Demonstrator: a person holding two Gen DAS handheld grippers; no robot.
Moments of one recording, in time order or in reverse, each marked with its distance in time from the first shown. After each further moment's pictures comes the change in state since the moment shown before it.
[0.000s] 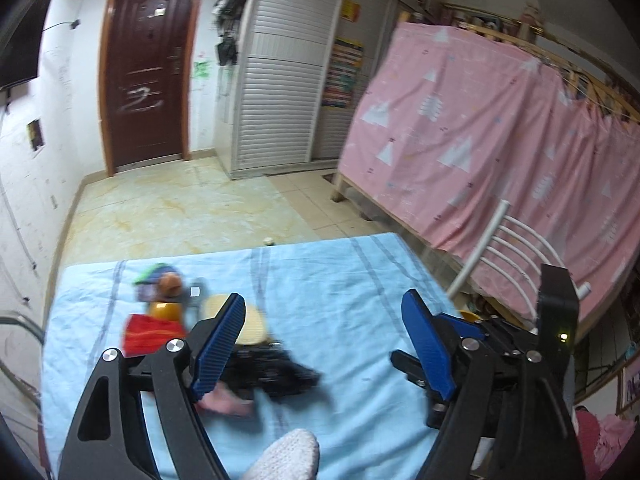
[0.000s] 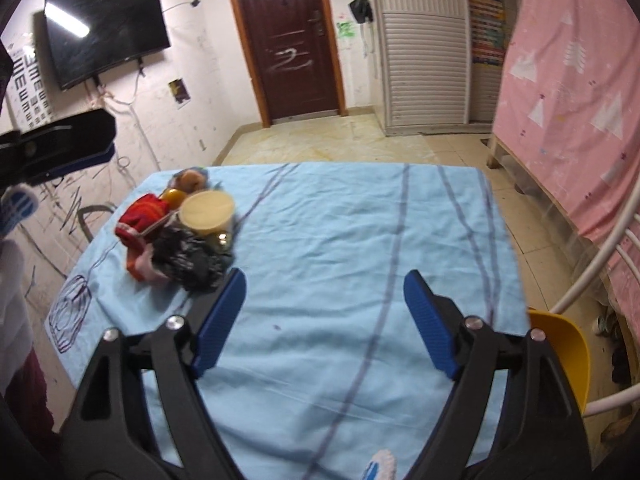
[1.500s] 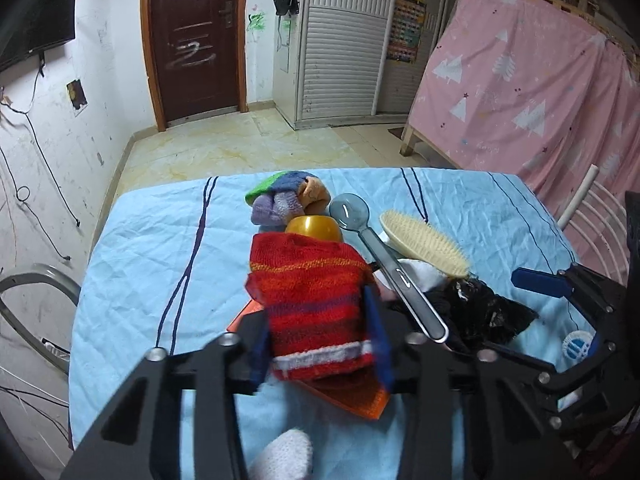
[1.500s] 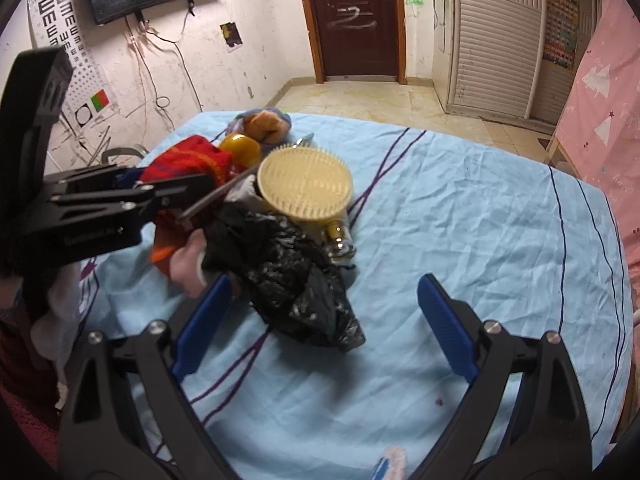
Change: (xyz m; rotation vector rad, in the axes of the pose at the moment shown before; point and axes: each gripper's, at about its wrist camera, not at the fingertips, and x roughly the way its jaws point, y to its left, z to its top) left arm 0.065 0.114 -0.053 -0.028 0.159 0.200; right arm 0.083 0.087 0.009 -0.154 0.142 0.109
